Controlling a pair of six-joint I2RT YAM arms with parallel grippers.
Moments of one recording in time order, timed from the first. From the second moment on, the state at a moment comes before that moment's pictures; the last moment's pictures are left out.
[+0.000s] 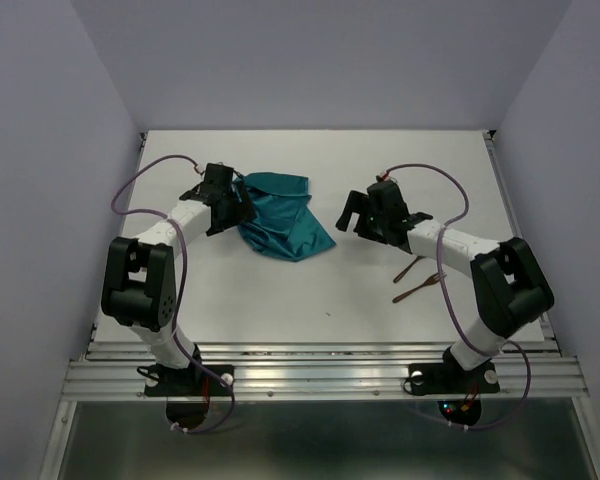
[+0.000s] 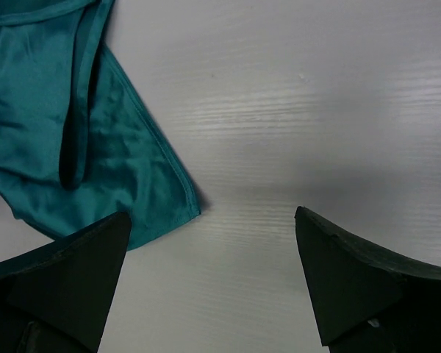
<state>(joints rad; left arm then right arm) -0.24 1.65 1.12 -0.42 -0.11 -0.54 0.48 1.60 0.99 -0.11 0.13 0.67</state>
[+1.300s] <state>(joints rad) -0.25 1.79 1.12 -0.32 0.00 -0.56 0.57 1.85 1.02 0.07 -0.10 0.92</state>
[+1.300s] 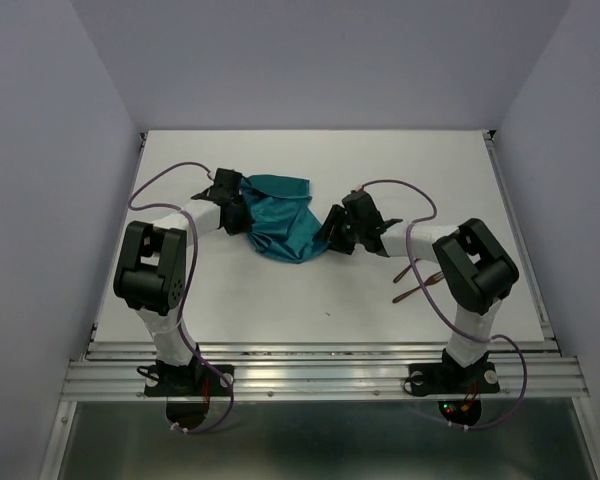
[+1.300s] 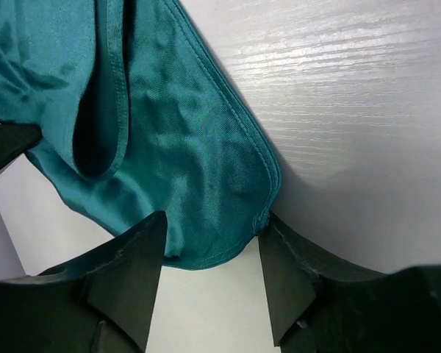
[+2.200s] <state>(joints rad) -0.25 1.67 2.16 -0.65 -0.05 -0.37 0.56 1.61 1.63 -0.04 0.18 0.64</state>
